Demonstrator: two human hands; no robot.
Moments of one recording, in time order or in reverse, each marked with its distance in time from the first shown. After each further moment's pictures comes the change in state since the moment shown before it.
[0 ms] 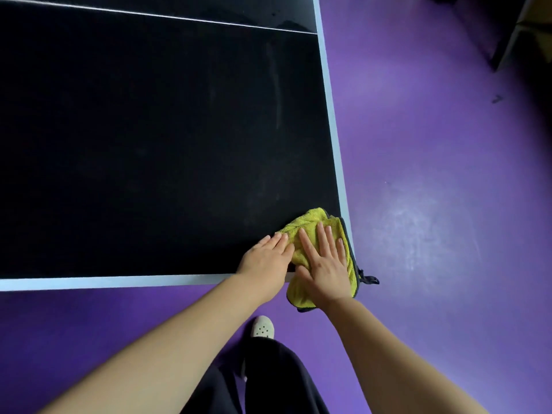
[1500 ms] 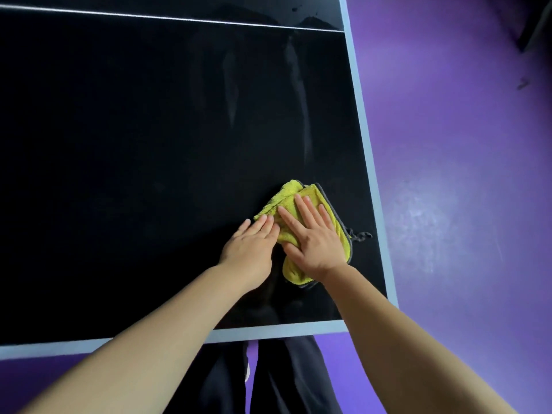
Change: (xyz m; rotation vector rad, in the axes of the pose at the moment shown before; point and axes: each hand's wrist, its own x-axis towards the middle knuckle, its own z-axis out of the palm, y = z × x) left_hand 0.051 -0.137 -0.044 -0.096 0.002 -0.115; right_hand 0.153 -0.070 -0.023 -0.061 0.012 -0.247
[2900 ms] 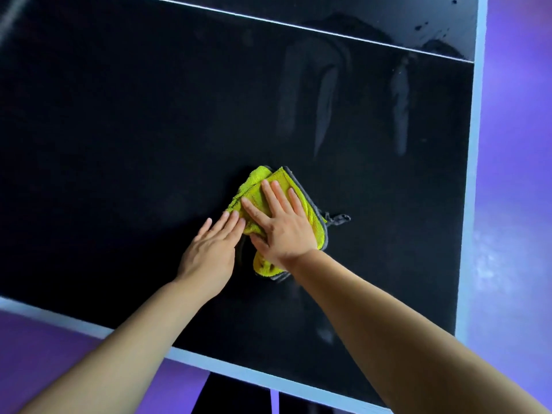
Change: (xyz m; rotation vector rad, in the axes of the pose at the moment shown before) left_hand -0.031 -0.149 -0.015 -0.079 0.124 -0.403; right_hand 0.158 -0.127 0.006 -0.065 -0.058 -0.428
